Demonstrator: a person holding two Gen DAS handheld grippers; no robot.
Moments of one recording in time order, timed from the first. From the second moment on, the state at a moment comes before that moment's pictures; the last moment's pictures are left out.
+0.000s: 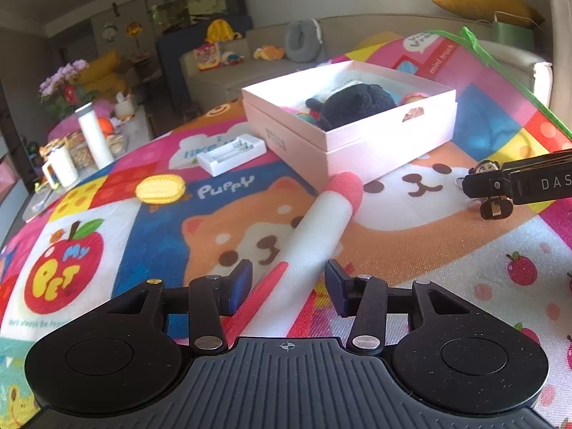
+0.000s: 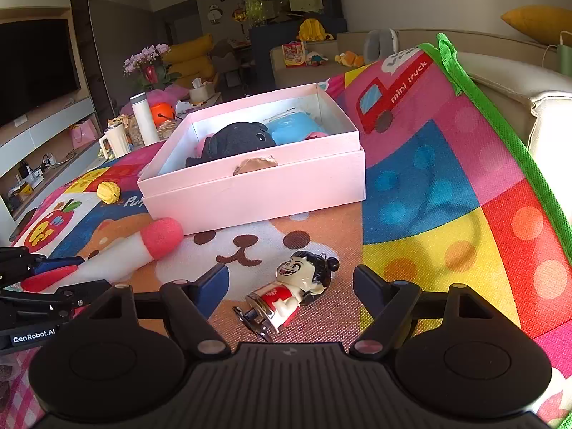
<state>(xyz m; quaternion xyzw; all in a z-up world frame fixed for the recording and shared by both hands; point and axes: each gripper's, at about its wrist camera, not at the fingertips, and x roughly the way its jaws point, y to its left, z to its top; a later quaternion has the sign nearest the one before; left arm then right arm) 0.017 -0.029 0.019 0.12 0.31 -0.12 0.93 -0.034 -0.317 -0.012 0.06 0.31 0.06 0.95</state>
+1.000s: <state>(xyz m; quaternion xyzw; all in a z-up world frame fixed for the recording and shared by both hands) 0.014 0.014 0.008 -0.01 0.34 -0.08 0.94 -0.077 -0.284 0.000 -0.06 0.30 0.15 0.94</state>
